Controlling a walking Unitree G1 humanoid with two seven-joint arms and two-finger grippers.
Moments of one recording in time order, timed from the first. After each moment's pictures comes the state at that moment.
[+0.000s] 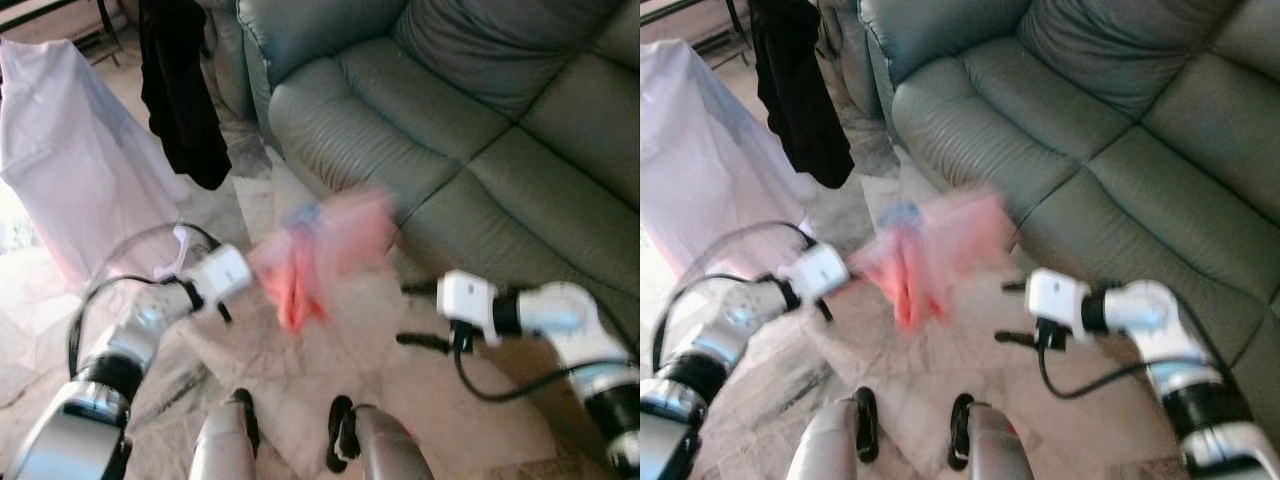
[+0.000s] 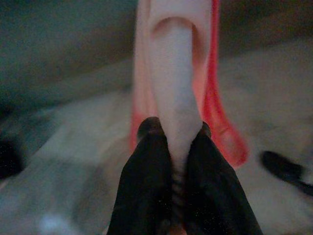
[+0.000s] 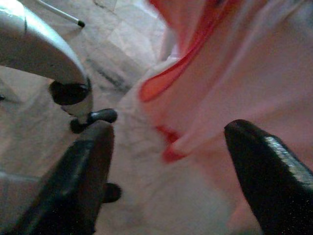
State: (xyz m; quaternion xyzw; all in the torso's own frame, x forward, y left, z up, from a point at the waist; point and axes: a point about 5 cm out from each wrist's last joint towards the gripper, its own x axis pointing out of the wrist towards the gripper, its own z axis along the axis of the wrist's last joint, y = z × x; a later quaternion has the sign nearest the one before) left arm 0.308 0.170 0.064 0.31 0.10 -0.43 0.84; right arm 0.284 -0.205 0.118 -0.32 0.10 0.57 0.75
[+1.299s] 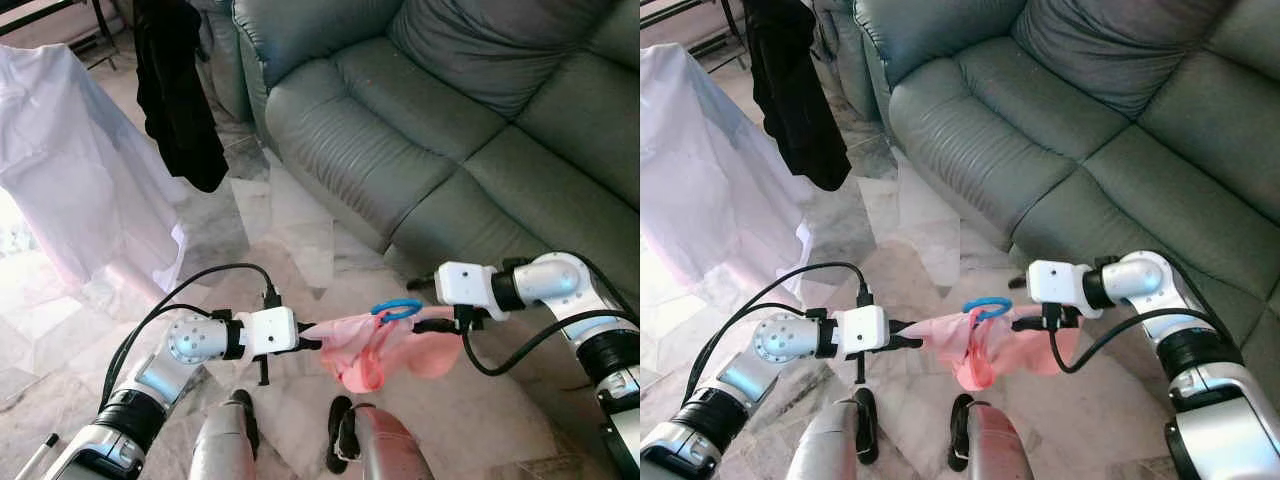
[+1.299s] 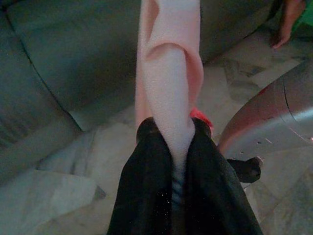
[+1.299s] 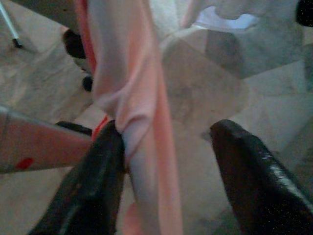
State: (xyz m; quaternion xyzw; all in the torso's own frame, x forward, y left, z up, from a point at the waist) left arm 0.265 0.116 0.057 0.28 0.05 -0.61 0.74; right arm 0.304 -0.218 0.110 -0.38 0.16 0.61 0.68
